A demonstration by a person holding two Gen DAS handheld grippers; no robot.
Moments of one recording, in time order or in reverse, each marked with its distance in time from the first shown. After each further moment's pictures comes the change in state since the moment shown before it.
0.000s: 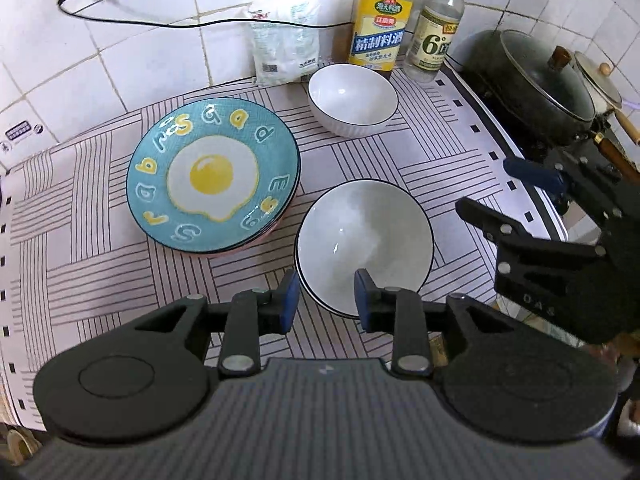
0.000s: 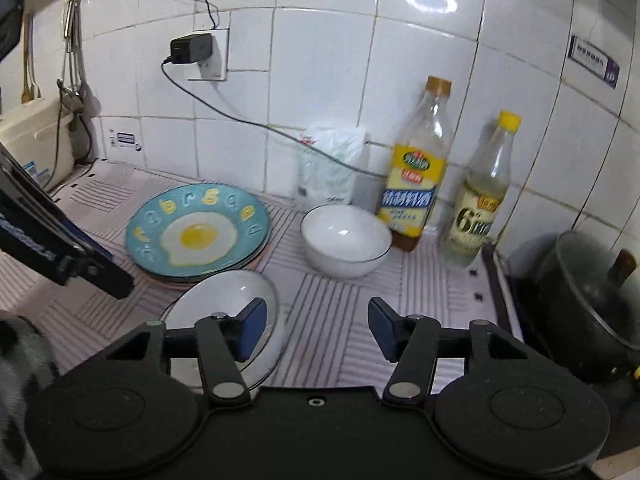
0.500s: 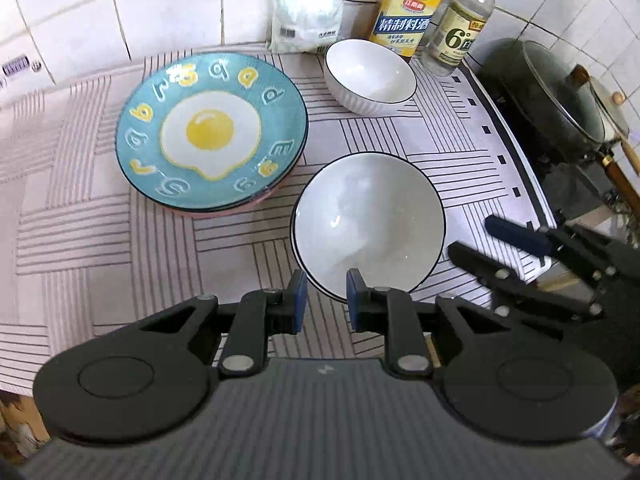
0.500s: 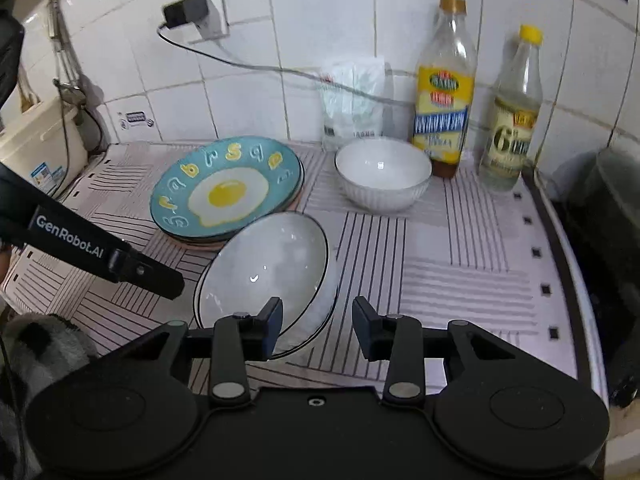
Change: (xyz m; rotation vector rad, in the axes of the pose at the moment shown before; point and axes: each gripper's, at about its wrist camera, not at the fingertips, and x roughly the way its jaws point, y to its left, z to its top) left arm 0.021 0.013 -0.020 -0.133 0.018 -0.040; right arm 0.013 0.015 -0.018 0.120 0.137 0.104
